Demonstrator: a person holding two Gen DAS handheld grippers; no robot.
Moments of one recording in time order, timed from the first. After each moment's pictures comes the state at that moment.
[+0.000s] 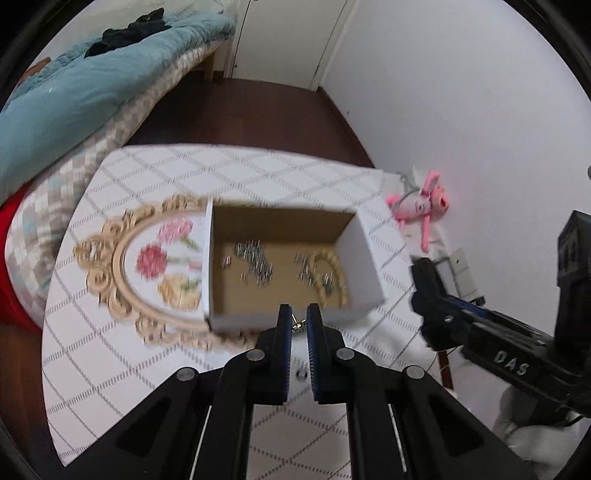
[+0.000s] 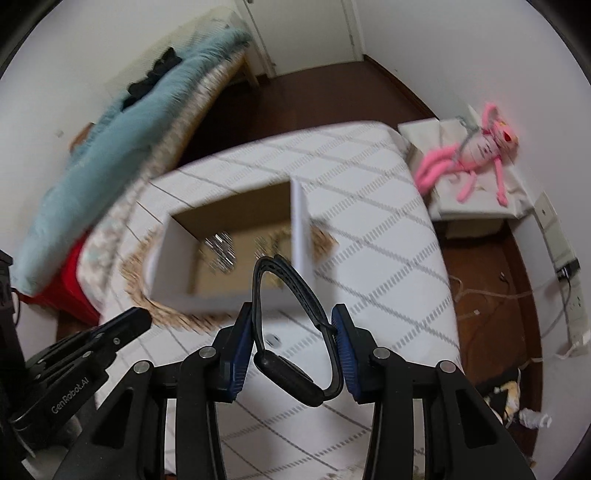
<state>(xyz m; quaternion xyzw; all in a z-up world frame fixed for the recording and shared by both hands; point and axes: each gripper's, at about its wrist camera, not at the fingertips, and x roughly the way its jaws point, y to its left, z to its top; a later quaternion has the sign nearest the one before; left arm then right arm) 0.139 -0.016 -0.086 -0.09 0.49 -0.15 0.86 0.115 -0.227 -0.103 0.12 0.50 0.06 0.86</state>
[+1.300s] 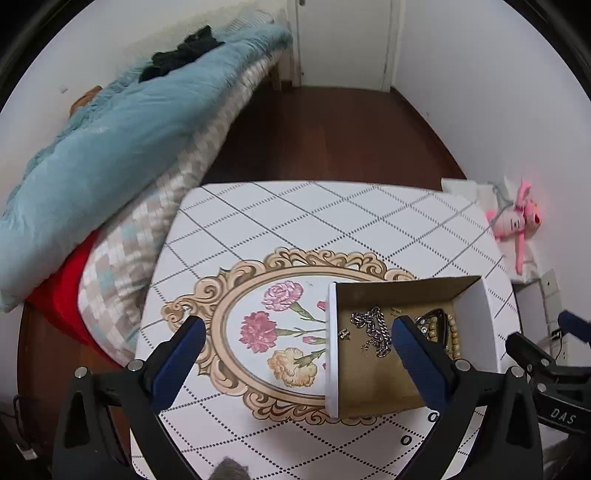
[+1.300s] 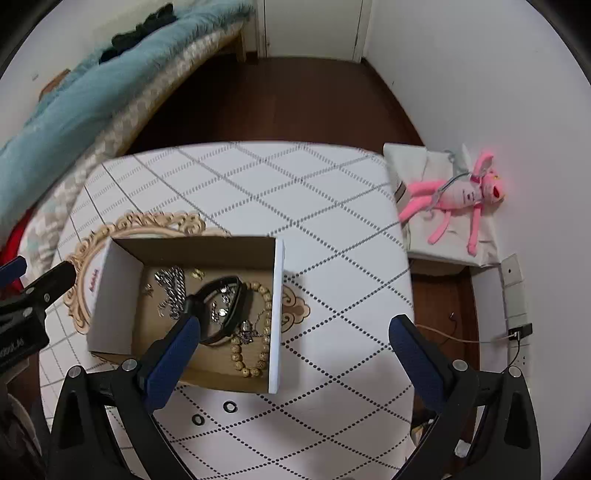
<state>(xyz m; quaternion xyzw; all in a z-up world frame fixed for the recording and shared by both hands) 0.205 0.019 -0.084 0.00 0.49 0.02 0.87 0.204 -0.198 -0.103 -0.02 0.53 0.00 0.85</state>
